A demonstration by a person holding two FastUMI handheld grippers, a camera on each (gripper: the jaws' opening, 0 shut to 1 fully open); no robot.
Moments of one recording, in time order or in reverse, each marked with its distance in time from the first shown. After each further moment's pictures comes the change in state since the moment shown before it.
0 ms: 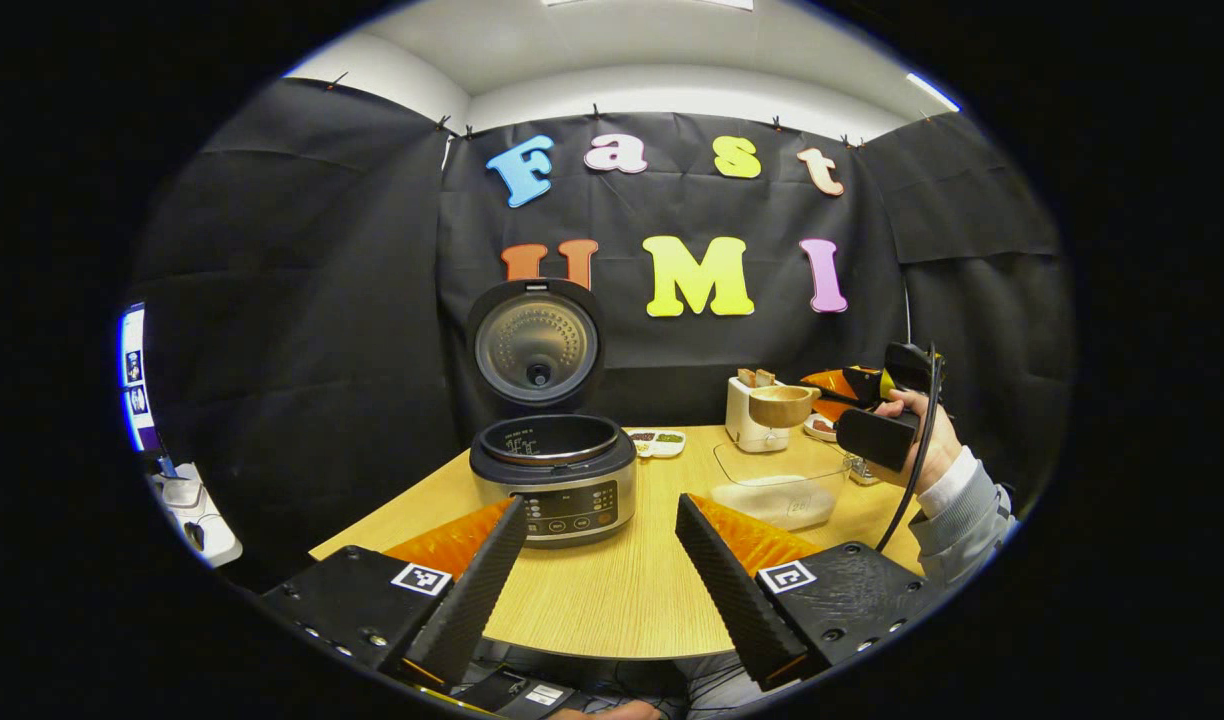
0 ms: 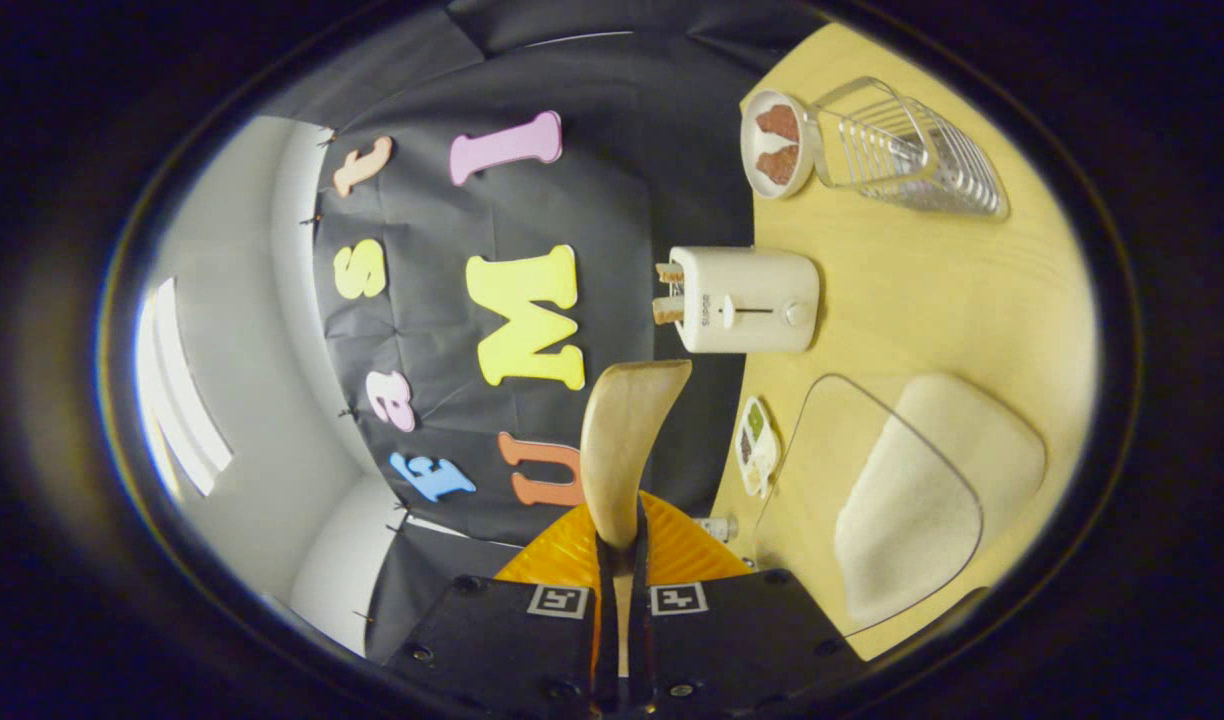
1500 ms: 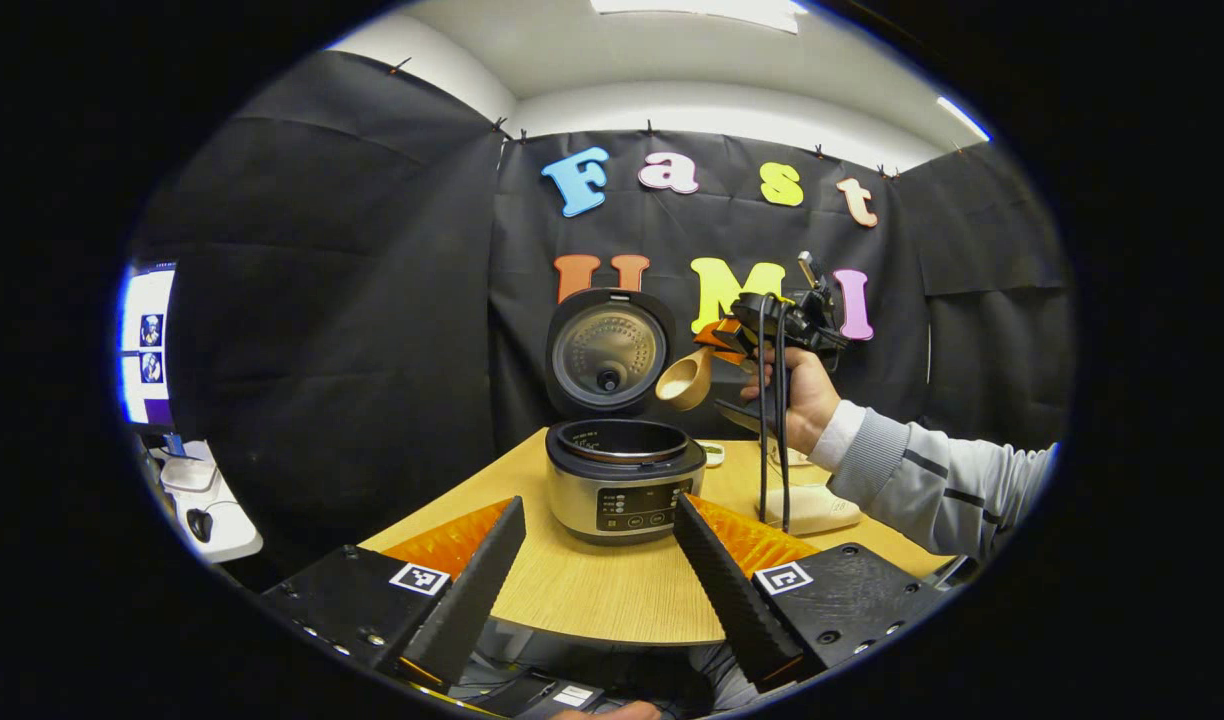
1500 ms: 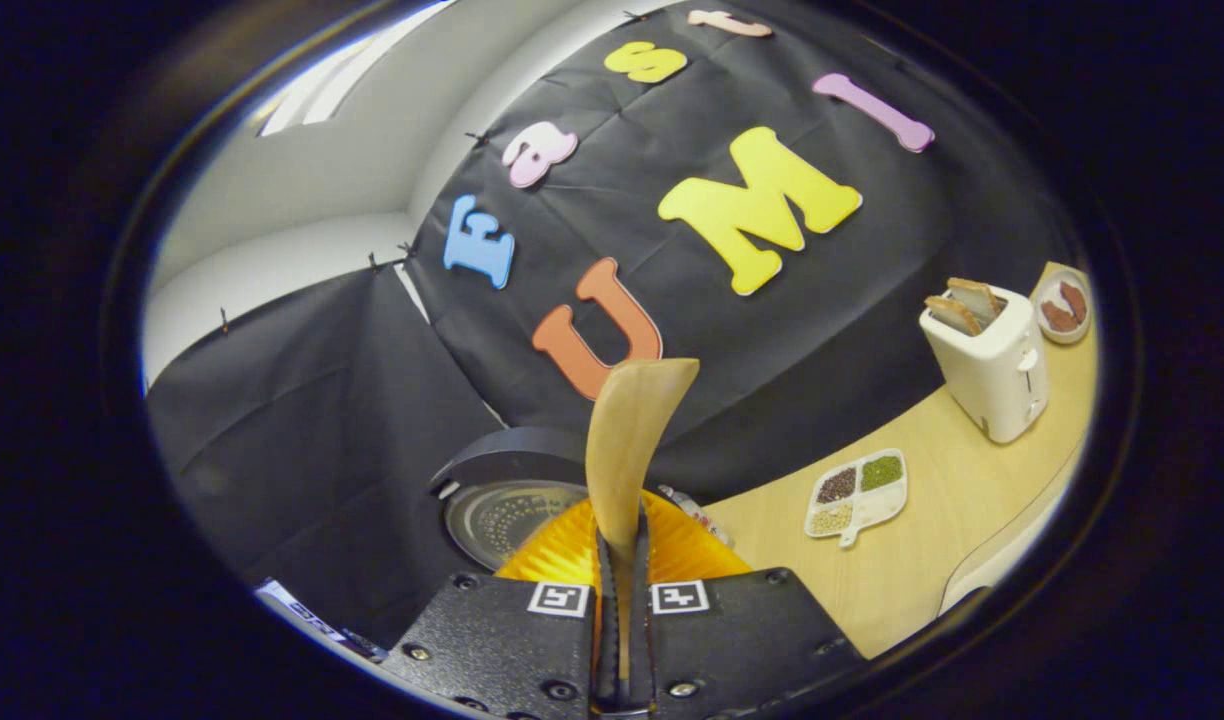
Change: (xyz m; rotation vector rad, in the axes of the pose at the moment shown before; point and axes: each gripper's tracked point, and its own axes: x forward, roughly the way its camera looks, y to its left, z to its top) left arm -0.030 0.095 -0.017 -0.096 -0.030 0.039; right arm 0.160 0.059 -0.231 -0.995 0.157 0.003
